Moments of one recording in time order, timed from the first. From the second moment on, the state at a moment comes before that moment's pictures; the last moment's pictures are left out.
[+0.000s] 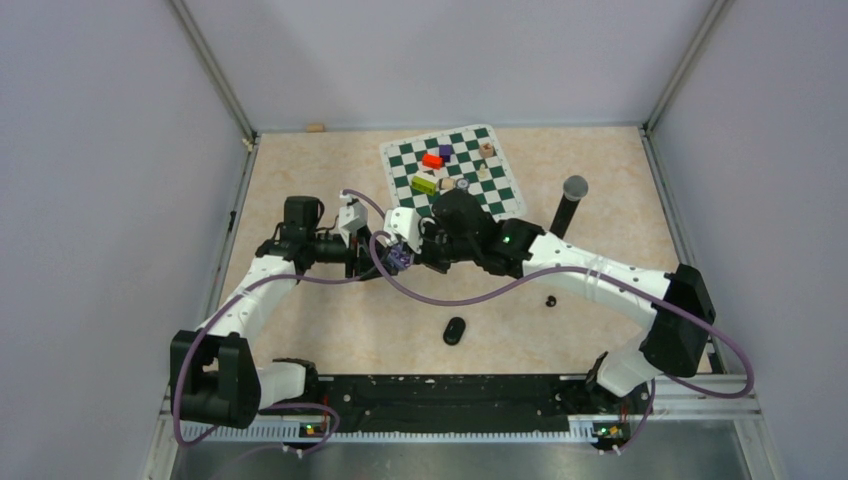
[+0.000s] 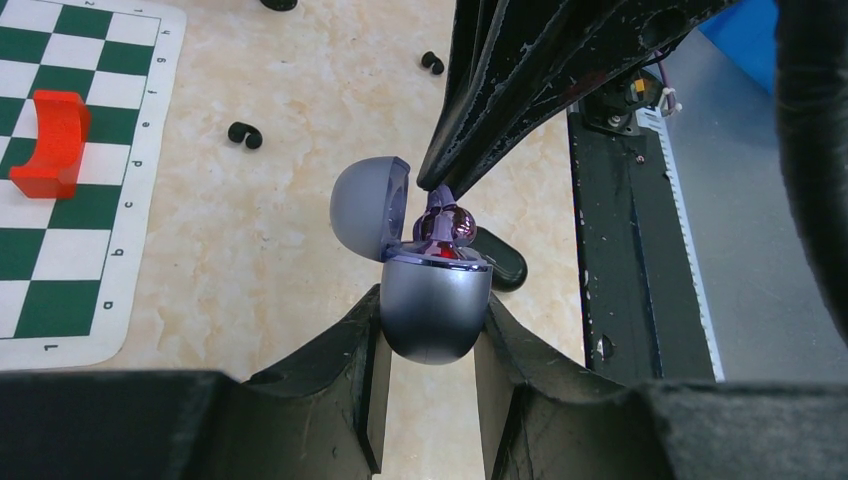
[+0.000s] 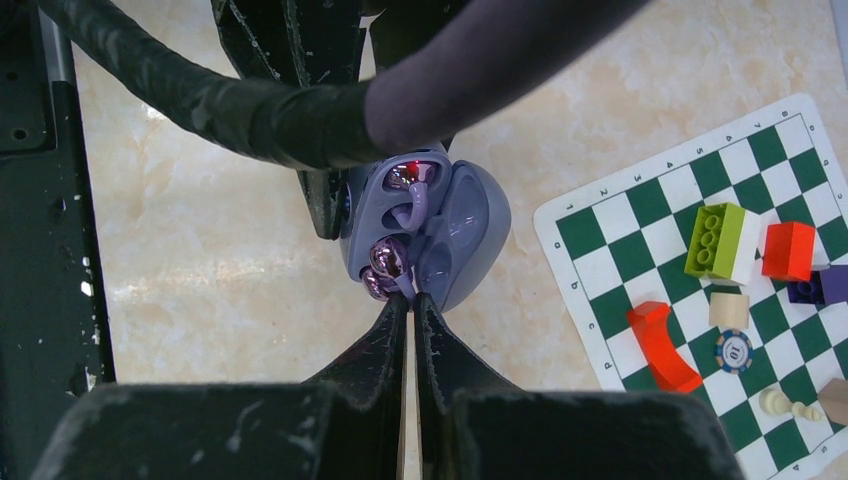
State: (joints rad) left arm -0.13 1.22 0.77 -0.33 1.32 0.51; right arm 1.00 1.52 1.30 -0.40 -0.20 -0.44
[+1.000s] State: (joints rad) left arm -0.13 1.22 0.77 -0.36 1.30 0.51; right arm 1.02 1.53 1.31 -0.40 -0.16 -0.43
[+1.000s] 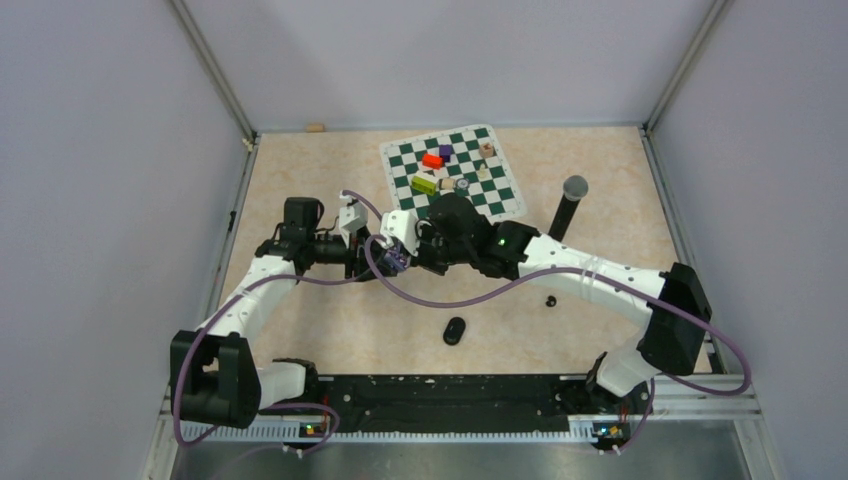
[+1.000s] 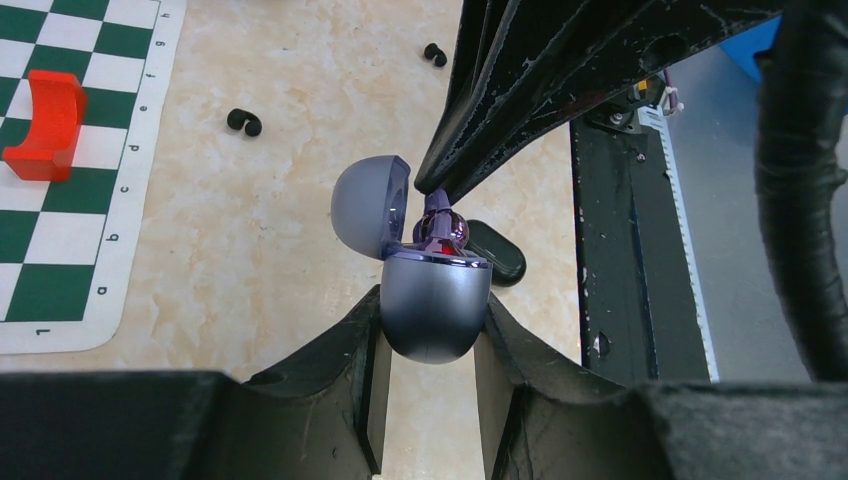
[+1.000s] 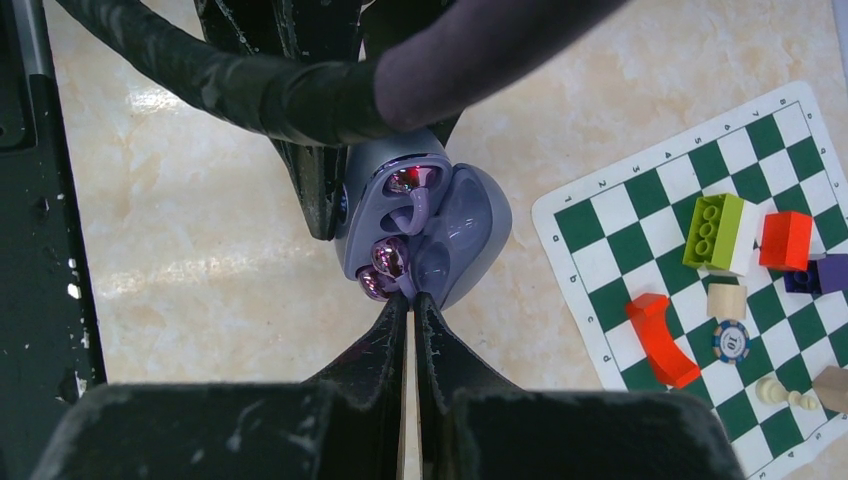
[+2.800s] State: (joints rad) left arm -0.13 1.23 0.77 -0.34 1.32 0.52; right arm 1.09 1.46 1.35 -0.46 -0.06 -0.46
